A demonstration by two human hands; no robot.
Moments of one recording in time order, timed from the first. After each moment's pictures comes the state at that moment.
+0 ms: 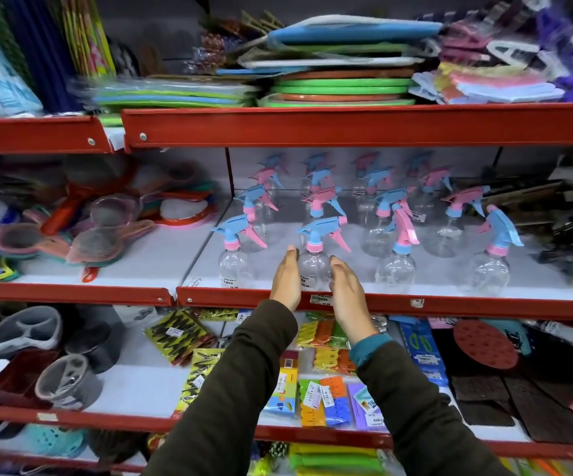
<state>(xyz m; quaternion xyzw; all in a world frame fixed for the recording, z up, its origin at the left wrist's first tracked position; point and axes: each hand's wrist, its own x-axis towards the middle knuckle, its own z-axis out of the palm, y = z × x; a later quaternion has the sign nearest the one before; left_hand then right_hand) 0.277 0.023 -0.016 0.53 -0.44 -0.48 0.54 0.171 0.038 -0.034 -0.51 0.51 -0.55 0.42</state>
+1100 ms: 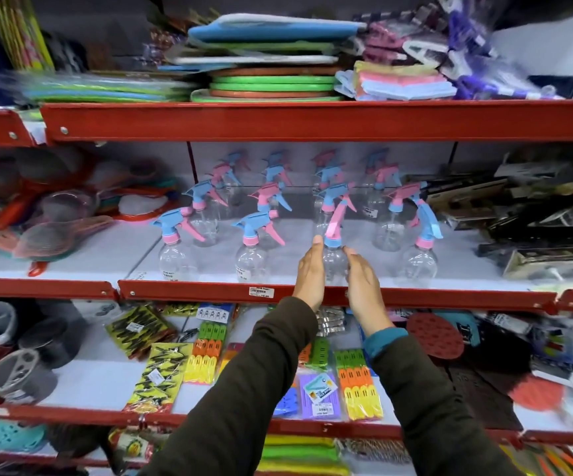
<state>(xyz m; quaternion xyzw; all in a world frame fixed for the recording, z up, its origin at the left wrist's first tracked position) 0.121 0.044 -0.002 0.48 -0.49 -0.51 0.52 0.028 0.042 -0.023 -0.49 0.54 -0.55 0.41</state>
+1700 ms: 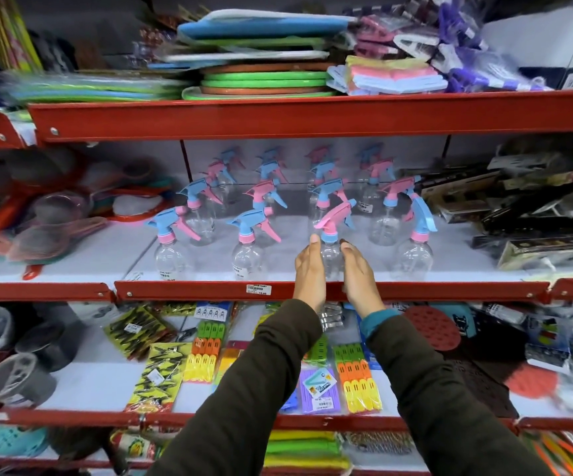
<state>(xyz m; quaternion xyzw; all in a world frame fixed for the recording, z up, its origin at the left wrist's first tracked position) 0.114 0.049 -0.007 0.50 -0.46 -0.48 0.55 0.025 0.032 -0.021 -0.52 0.54 -0.53 0.40</state>
